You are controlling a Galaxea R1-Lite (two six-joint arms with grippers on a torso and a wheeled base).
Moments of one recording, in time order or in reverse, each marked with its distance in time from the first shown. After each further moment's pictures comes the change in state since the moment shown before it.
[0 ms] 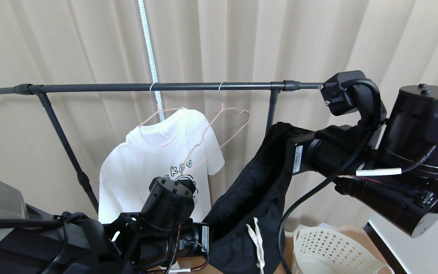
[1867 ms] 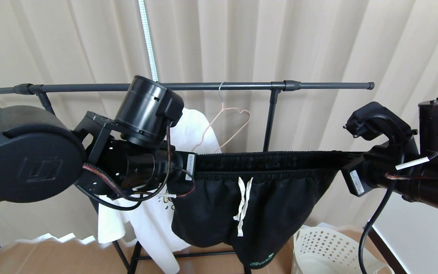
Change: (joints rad) left arm 0.052 -0.136 -0.589 0.681 0.281 0.211; right arm -0.301 -0.136 0.035 0.464 0.113 -0.269
